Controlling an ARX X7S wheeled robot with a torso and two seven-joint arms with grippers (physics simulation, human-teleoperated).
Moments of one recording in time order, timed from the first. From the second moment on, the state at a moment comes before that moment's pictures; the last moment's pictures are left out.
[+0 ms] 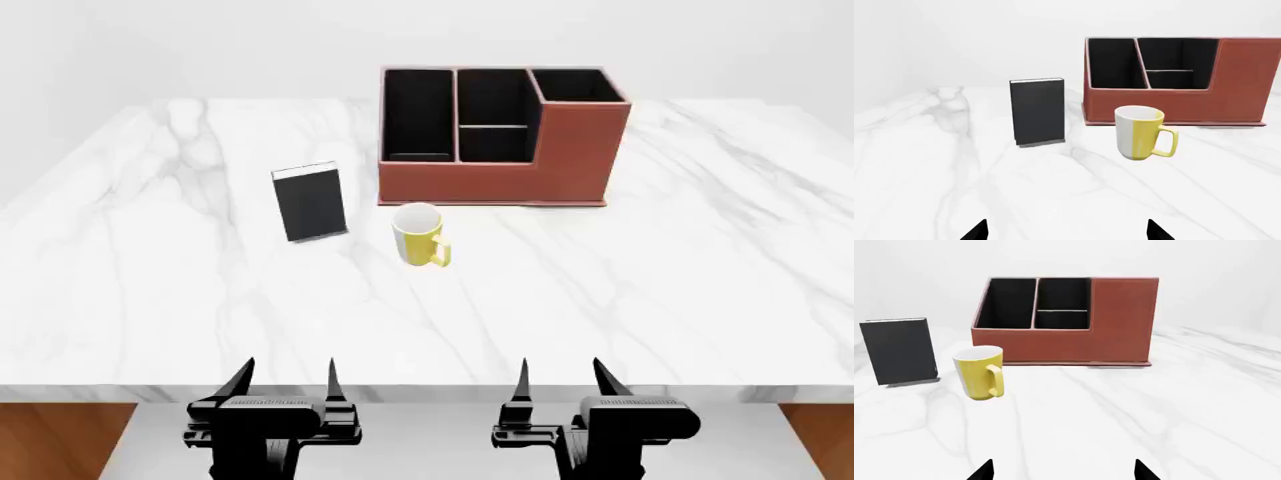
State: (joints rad) left arm 0.00 0.00 0.00 0.00 0.00 0.00 0.00; right arm 0.00 0.00 0.00 0.00 0.00 0.00 0.00
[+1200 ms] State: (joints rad) left arm -0.23 -0.12 0.13 0.43 0.00 -0.48 -0.16; right arm 0.26 0.19 -0.06 -0.40 0.04 0.57 0.05
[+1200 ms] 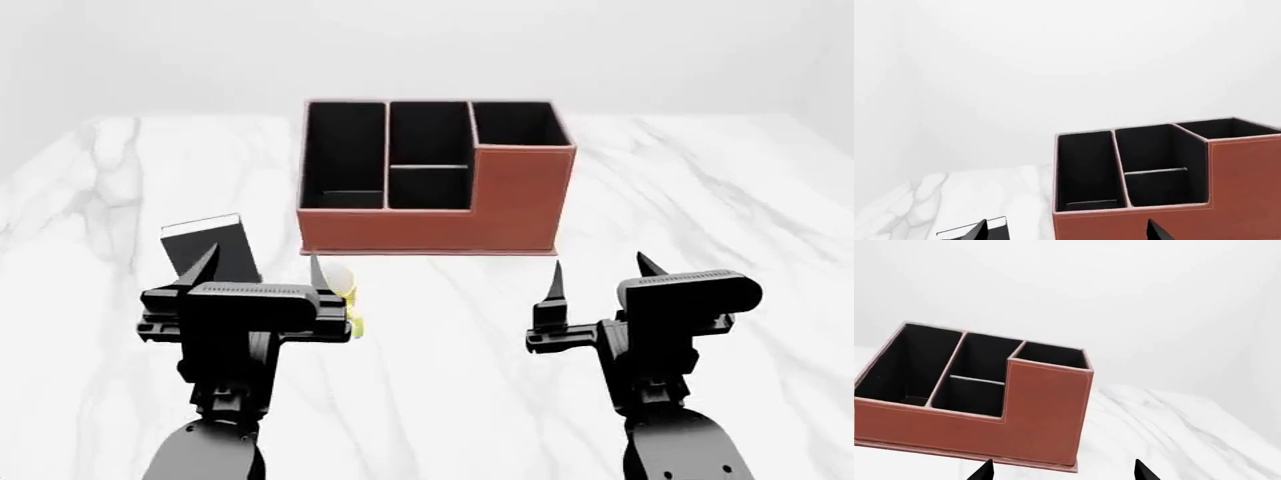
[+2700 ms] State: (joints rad) left arm -0.20 -0.19 0.11 0.69 0.00 -0.70 -0.29; right arm 0.12 0.22 -0.32 -0.51 0.15 0.53 -0.11
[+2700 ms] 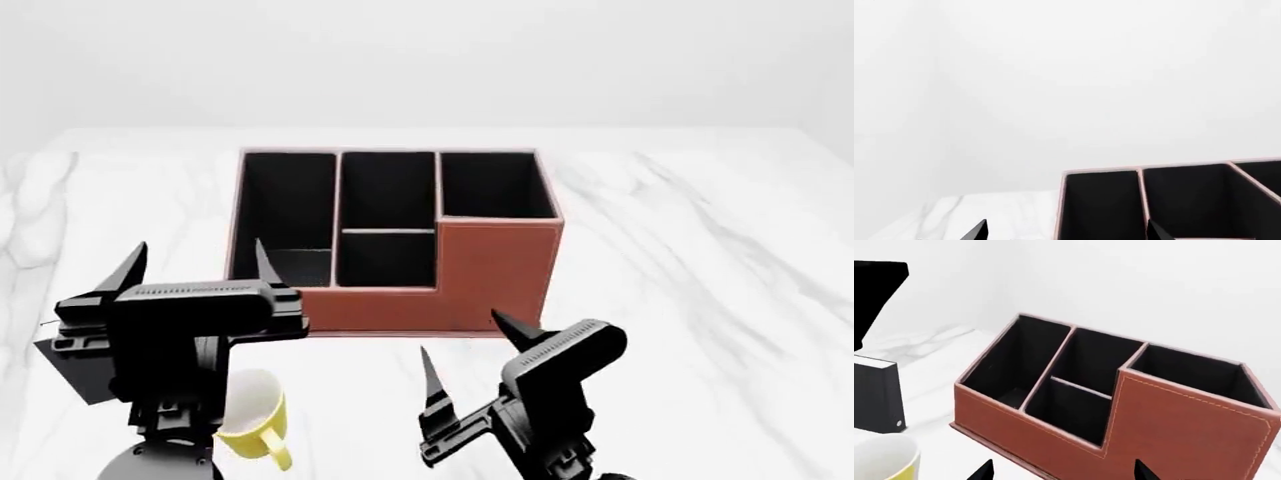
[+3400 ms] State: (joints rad) left arm -0.14 -0.22 0.05 0.74 -0.03 -0.71 -0.31; right arm 0.12 0.16 -0.60 -0.45 0.13 0.56 -0.15
